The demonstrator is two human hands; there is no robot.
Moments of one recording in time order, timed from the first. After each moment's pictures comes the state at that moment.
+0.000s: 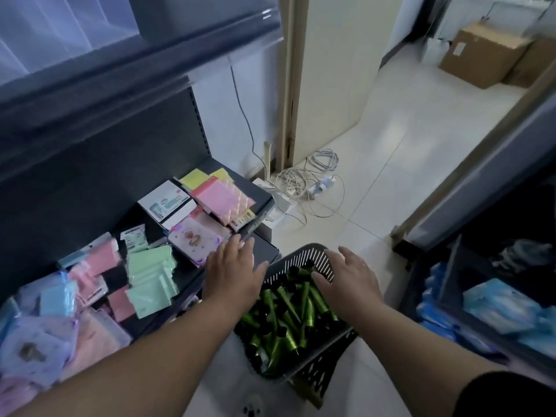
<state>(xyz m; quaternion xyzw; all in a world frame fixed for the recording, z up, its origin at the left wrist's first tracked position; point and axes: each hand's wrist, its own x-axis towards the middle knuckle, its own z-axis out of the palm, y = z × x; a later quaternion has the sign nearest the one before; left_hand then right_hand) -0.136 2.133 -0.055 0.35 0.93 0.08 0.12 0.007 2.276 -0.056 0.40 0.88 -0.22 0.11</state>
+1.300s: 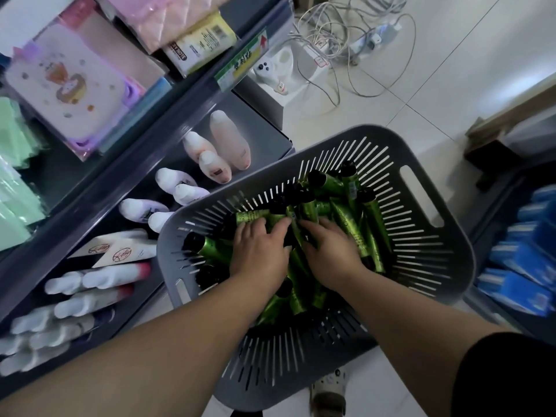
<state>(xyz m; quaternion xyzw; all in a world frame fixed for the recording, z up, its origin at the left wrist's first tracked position) -0.117 2.186 -0.390 0.31 0.91 0.01 0.29 -0.038 2.294 -0.401 0.34 0.83 -0.37 0.23</state>
